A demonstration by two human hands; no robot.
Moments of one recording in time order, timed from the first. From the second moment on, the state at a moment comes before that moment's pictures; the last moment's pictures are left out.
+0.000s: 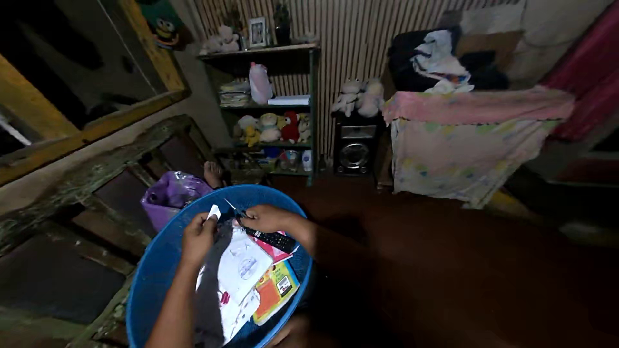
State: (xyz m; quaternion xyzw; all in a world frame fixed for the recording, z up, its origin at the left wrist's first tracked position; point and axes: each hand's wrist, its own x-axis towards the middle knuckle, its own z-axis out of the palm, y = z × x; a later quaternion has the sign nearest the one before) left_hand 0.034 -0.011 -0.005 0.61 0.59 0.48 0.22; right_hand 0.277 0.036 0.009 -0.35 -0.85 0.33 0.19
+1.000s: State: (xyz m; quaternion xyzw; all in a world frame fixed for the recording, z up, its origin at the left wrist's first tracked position) left_hand 0.053 -0.019 -0.003 0.62 0.55 0.53 0.16; right_hand 0.288 0.042 0.001 -0.32 -0.87 0.32 0.19
